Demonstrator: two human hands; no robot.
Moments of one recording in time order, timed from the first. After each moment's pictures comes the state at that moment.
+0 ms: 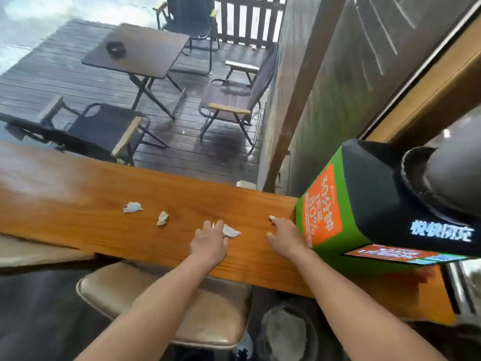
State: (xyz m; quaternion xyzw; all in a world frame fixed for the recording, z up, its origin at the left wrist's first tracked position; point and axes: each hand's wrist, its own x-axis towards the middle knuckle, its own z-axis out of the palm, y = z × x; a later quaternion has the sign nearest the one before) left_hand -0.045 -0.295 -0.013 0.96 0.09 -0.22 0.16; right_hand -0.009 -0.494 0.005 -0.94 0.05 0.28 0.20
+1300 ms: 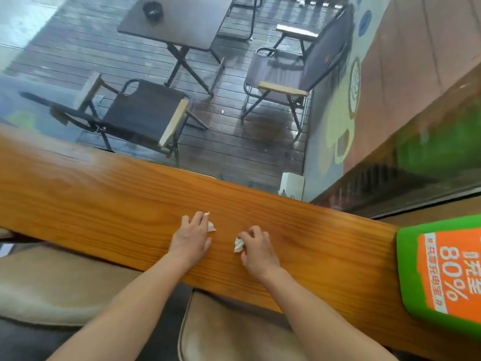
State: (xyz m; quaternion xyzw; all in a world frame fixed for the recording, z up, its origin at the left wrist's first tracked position) left_hand 0.027 -0.013 -0.067 0.98 0.03 -0.21 0.02; right_hand 0.031 -0.203 -0.074 -0.93 -0.10 0.27 0.24
